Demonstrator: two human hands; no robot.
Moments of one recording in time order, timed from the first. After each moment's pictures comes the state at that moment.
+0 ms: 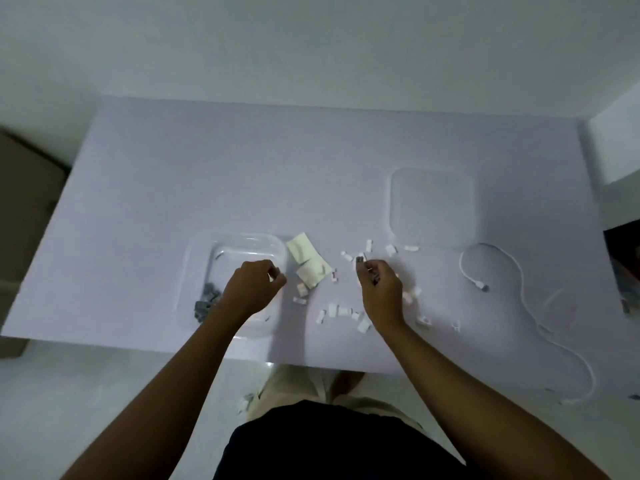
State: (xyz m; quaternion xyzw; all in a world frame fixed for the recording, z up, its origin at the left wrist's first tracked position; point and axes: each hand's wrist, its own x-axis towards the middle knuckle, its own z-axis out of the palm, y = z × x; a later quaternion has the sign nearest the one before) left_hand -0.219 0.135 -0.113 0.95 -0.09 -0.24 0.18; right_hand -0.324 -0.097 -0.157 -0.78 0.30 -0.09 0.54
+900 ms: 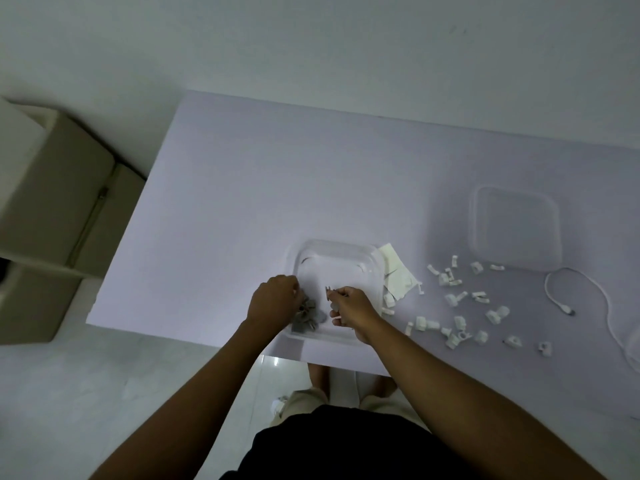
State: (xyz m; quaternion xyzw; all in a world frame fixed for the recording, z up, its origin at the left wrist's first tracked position) left_hand -0.189 0.305 -0.134 0.96 -0.11 -0.20 0.14; right_hand -0.238 0.133 -0.148 -0.61 0.37 0.28 0.64
